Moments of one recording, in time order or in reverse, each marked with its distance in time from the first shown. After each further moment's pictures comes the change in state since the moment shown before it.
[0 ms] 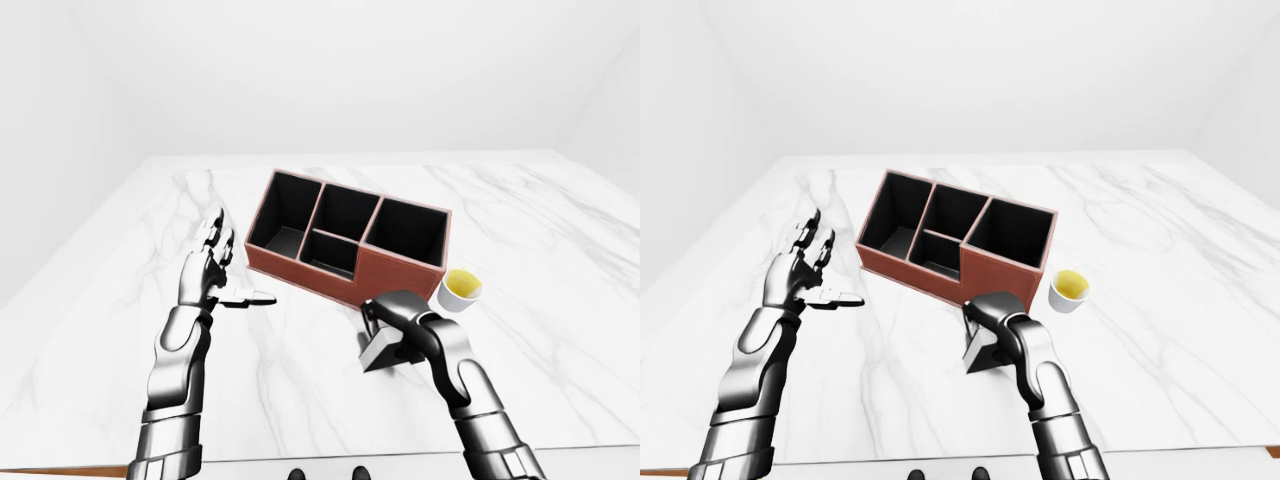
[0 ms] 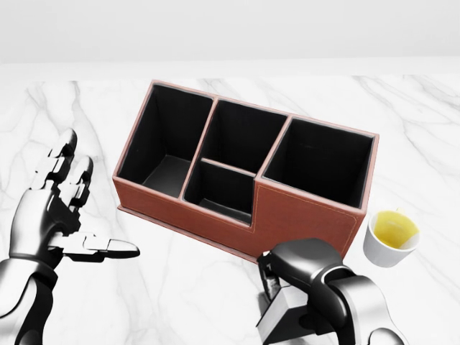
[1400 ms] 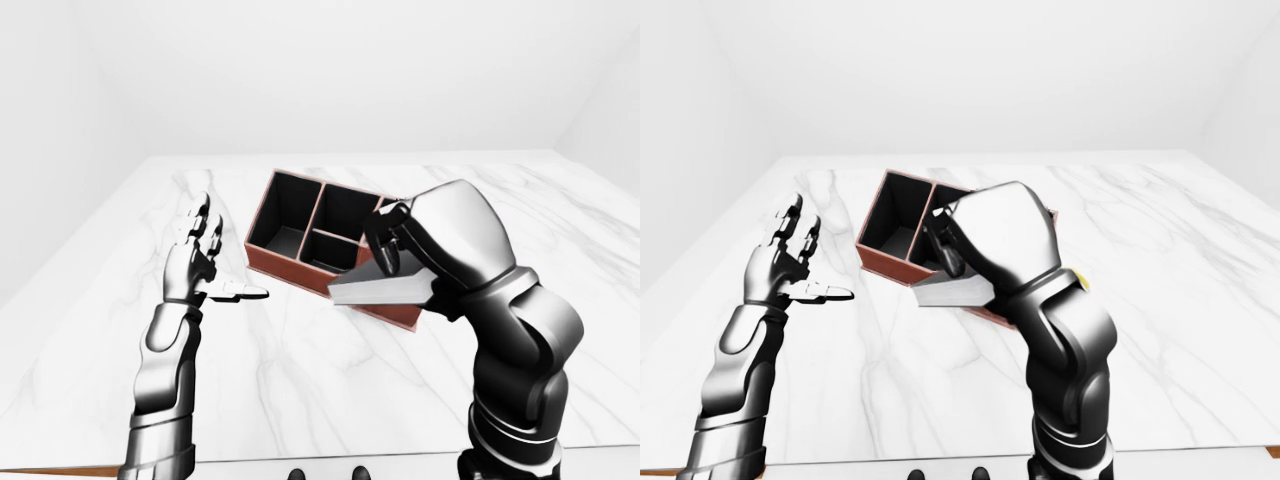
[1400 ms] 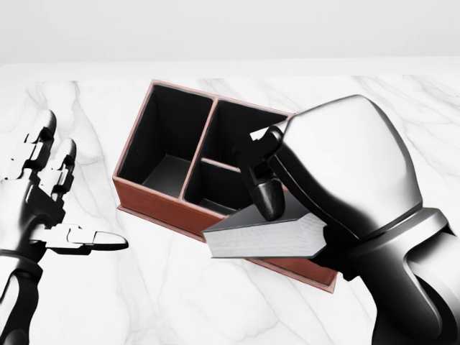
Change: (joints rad) left arm 0.006 0.016 0.029 -0.100 -0.020 0.000 0.005; right arm -0.205 0.055 -0.050 -0.781 0.151 0.054 0.030
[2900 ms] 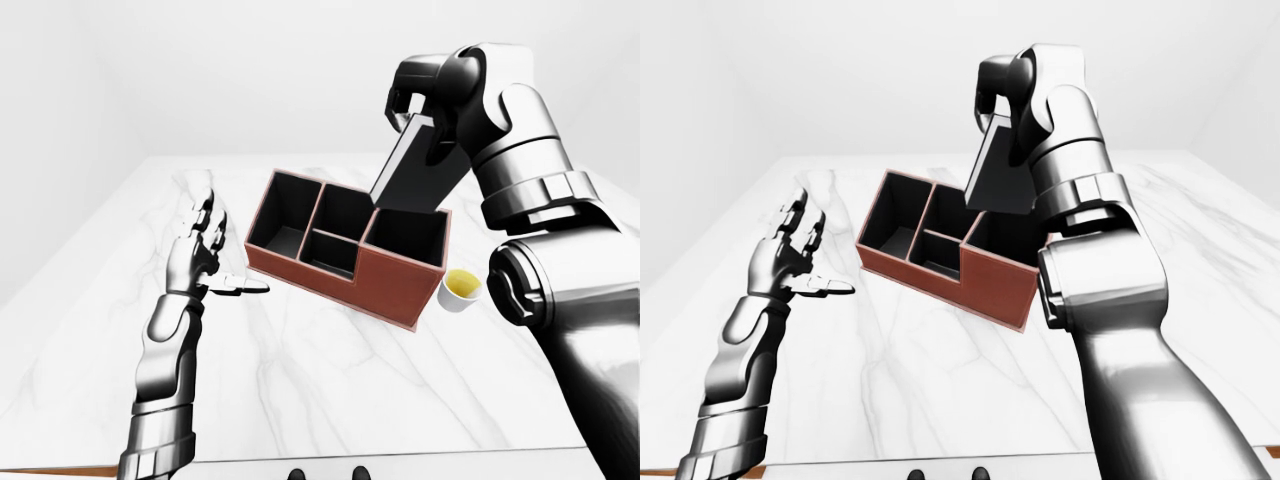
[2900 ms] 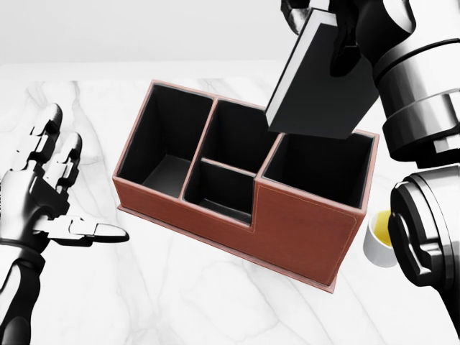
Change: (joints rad) left arm -0.053 0.017 -0.002 0.059 -0.026 0.000 -0.023; right arm -1.194 -0.255 -0.012 1.781 -0.087 0.082 0.000
